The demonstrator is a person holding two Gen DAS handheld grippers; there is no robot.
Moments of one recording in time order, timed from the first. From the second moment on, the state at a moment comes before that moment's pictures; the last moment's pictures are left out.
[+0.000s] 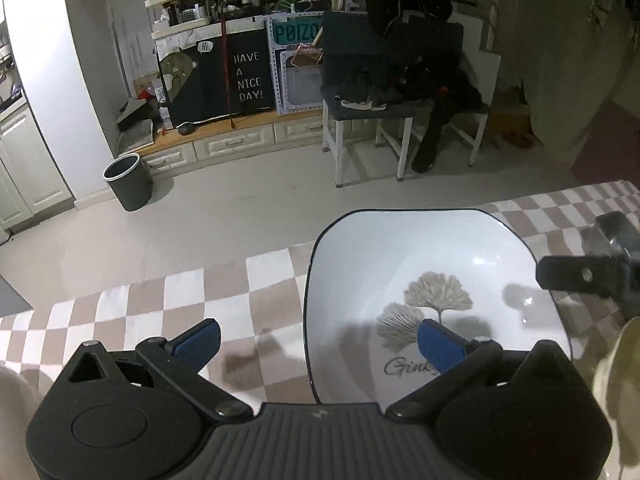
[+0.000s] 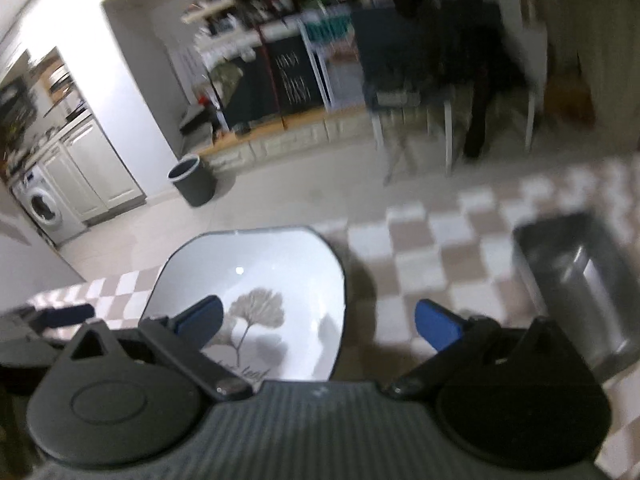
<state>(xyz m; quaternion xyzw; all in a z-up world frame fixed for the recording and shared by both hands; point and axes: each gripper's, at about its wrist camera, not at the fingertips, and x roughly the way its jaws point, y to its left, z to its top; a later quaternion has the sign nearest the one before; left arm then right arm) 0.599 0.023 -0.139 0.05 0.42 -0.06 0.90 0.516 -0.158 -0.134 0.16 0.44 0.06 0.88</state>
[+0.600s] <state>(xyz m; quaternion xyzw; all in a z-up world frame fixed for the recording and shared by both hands) 0.612 0.048 -0.138 0.03 0.44 -0.03 0.90 0.572 -0.123 -0.156 0.11 0.49 0.05 0.87</state>
